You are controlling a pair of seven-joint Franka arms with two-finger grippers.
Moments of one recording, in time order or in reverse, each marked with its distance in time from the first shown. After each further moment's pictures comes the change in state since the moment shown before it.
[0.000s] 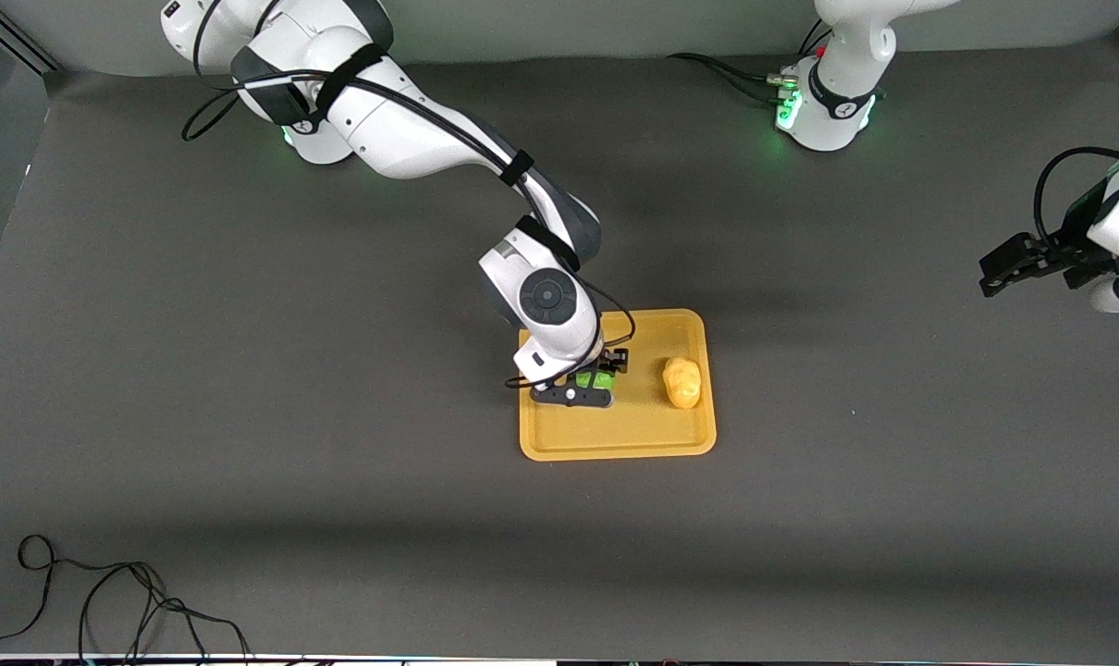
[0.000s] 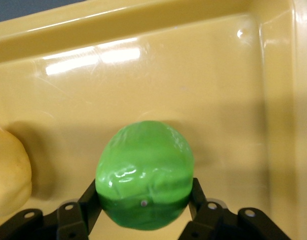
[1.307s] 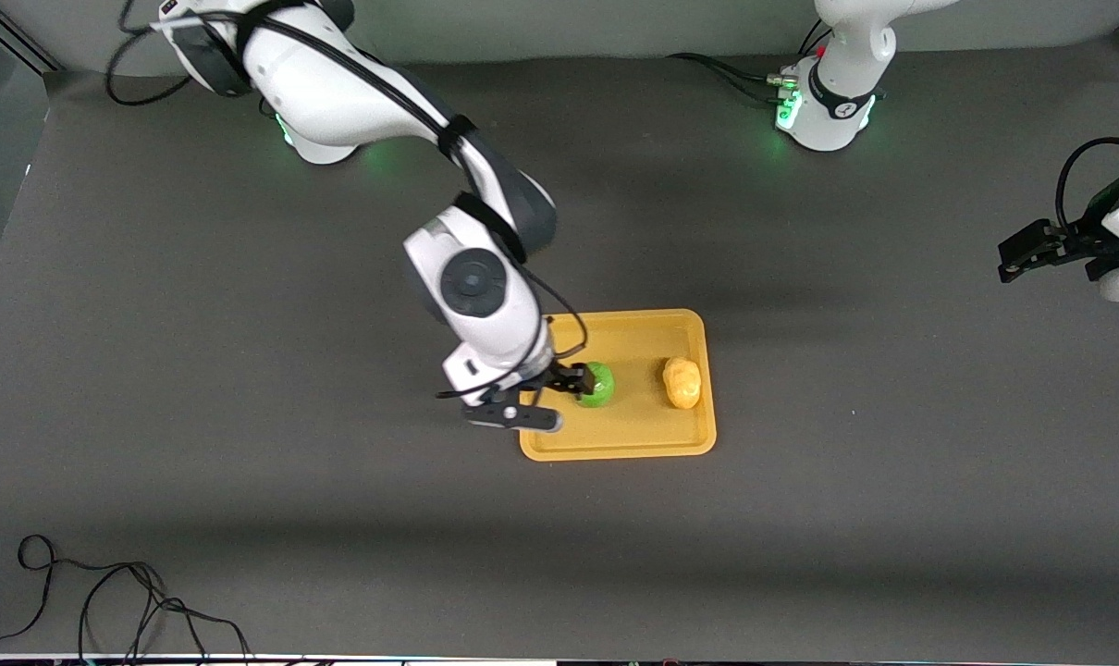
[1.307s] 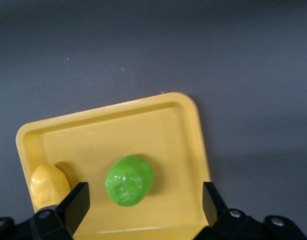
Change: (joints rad) left arm 0.011 0.002 0.024 -0.004 0.013 -0.045 0.126; right arm -0.141 -0.239 -0.015 0.029 -0.023 -0.223 -0.035
